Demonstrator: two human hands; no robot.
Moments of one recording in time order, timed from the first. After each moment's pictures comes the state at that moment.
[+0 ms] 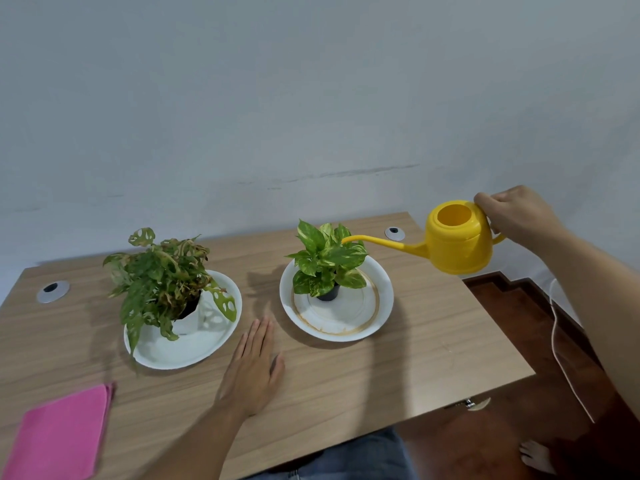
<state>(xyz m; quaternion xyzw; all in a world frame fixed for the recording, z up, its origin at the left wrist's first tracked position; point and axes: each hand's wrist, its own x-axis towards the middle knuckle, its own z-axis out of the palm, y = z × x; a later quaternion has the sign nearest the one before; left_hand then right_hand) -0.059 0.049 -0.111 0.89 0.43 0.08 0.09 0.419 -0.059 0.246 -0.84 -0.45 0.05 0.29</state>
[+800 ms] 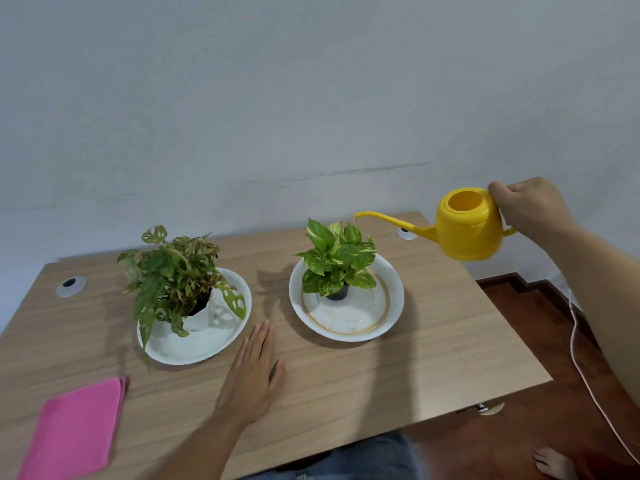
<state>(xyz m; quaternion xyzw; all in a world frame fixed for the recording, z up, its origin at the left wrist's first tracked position) -0.079 0.039 -0.106 0.88 0.45 0.08 0.12 0.423 -0.042 0.243 -0.86 -0.40 0.02 0.32</state>
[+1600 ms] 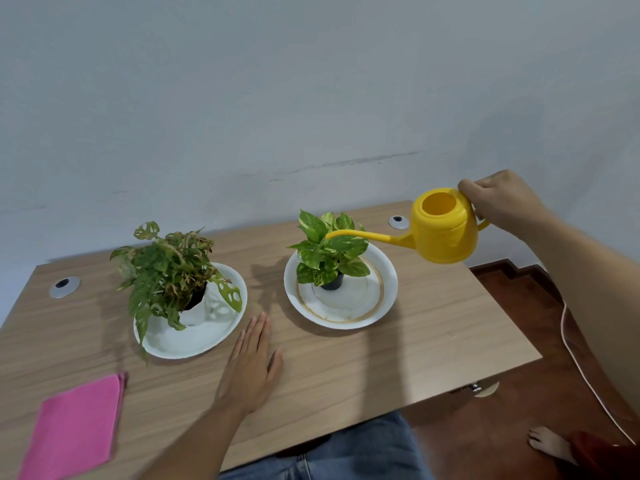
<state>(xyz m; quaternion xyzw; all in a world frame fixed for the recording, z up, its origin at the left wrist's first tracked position) -0.081 0.043 -0.112 0.88 0.45 0.07 0.10 0.395 -0.049 0.238 -0.82 -0.47 0.07 0.32</state>
